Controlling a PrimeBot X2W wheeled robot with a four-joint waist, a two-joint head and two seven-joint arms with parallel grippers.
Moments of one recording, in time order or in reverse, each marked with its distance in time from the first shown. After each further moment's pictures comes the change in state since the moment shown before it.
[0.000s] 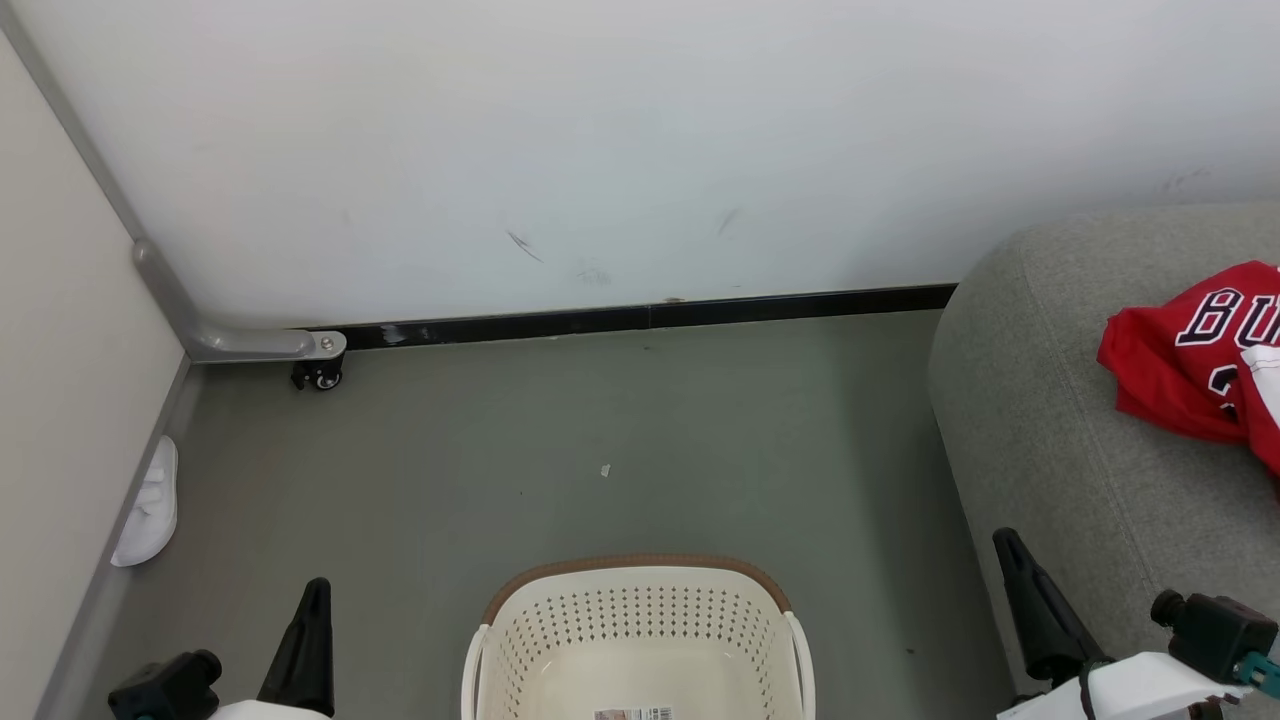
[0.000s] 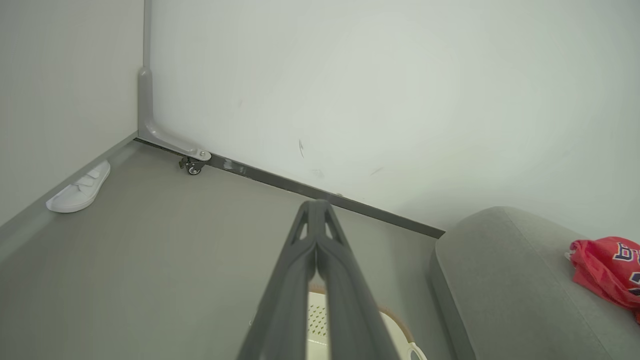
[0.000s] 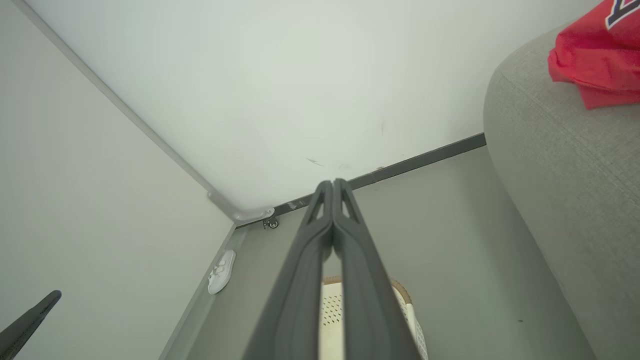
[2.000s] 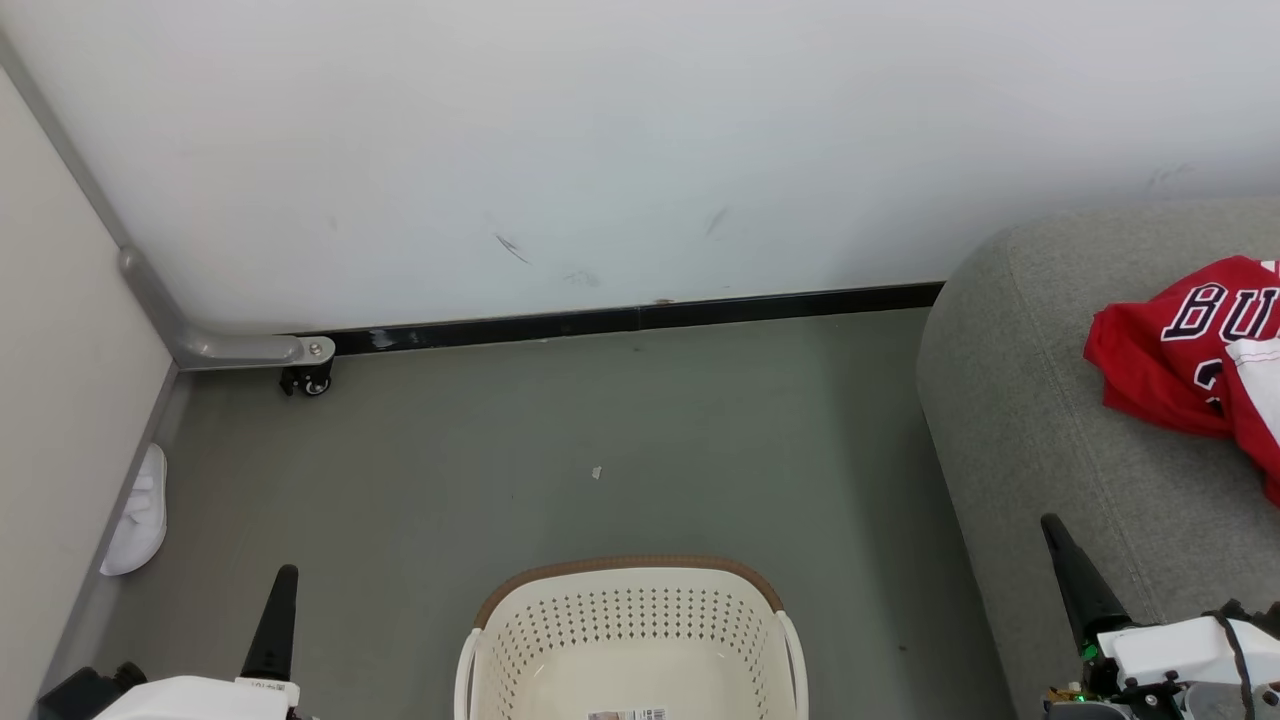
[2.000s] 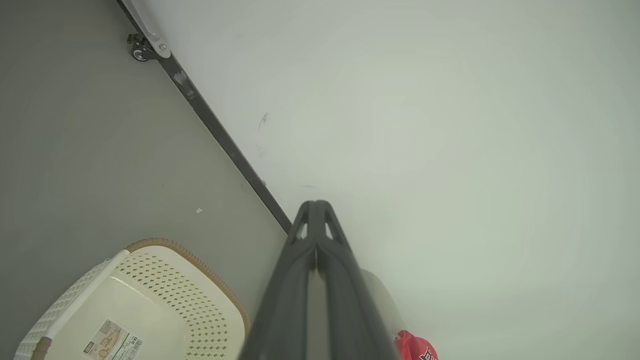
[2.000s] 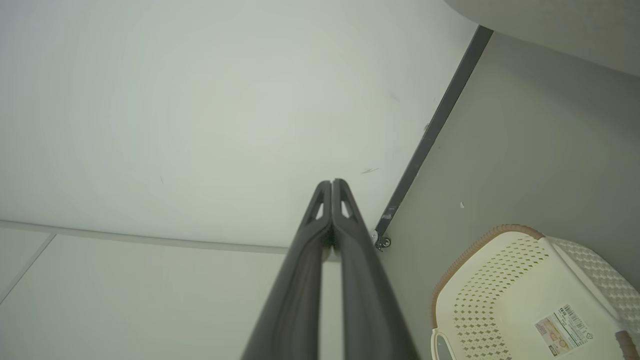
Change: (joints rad) left arm -0.047 -0.021 0.111 0.026 -0.681 -0.071 0.217; right arm -0.086 -0.002 -0.079 0.123 0.809 0.000 0.178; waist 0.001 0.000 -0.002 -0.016
